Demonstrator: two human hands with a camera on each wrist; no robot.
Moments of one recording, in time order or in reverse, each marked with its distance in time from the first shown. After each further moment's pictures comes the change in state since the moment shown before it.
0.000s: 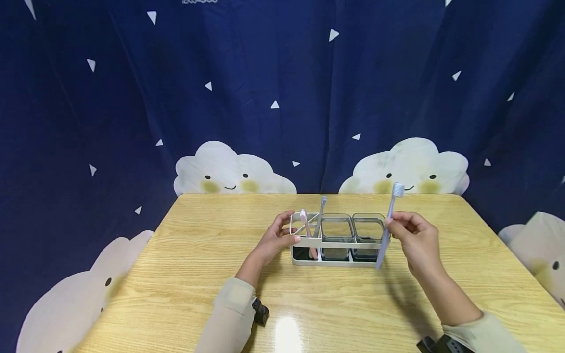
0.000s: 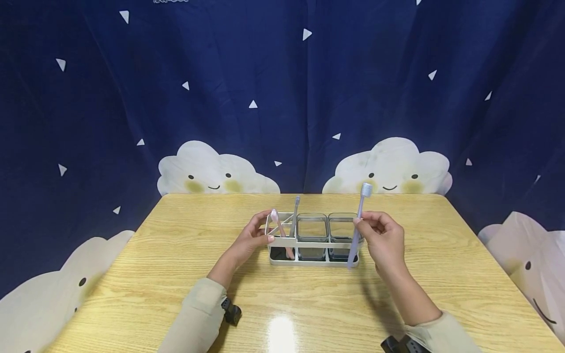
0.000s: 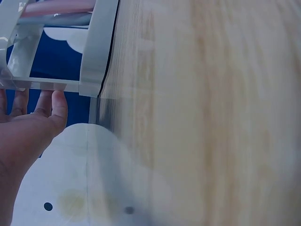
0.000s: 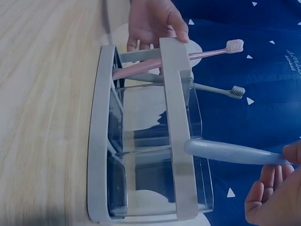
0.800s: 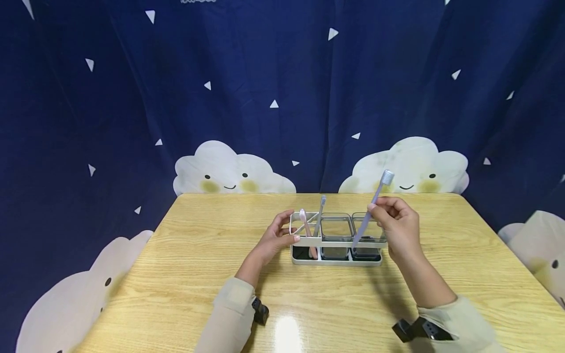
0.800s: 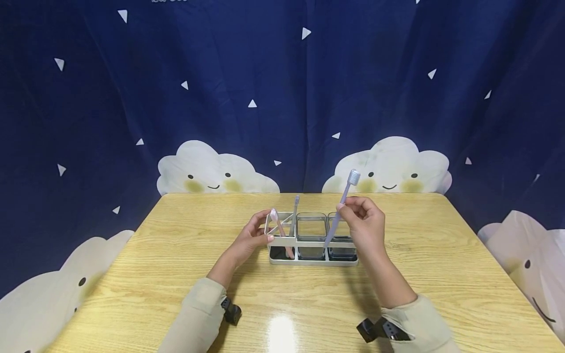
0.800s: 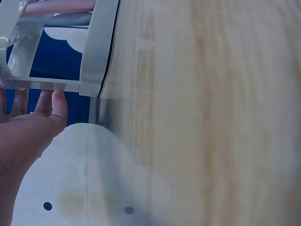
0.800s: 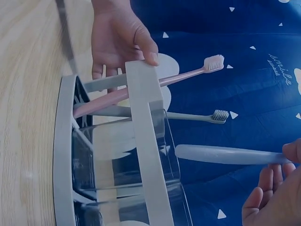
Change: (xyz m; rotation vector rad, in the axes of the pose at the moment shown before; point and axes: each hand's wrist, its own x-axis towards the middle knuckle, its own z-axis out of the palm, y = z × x) left_hand -0.001 0.002 0.000 -0.007 0.002 -0.020; right_hand 0.010 -0.010 0.037 0.089 -0.008 -0.020
